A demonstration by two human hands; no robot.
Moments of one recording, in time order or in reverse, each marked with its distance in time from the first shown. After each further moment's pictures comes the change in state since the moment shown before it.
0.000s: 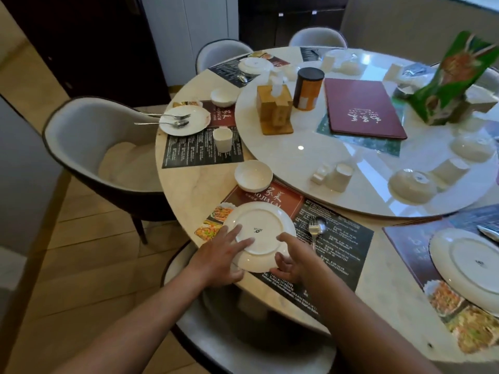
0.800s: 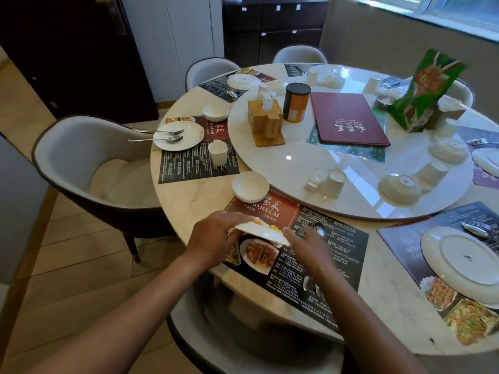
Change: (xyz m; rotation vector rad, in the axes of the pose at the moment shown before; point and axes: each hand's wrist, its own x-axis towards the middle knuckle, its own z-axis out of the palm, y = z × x) left_hand -0.002 -0.011 -0.072 -0.329 0.574 0.172; right_hand -0.018 -0.002 -0.012 -0.652 0.326 -0.619
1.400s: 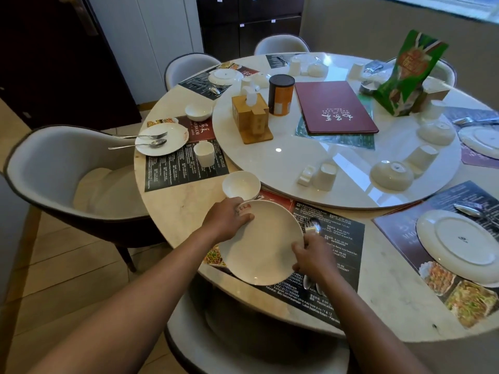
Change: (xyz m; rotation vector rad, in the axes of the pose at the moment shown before) left_hand 0.078 -0.010 0.032 -0.141 -0.292 -0.388; right_hand 0.005 0.018 -0.001 0.066 -0.003 -0.027
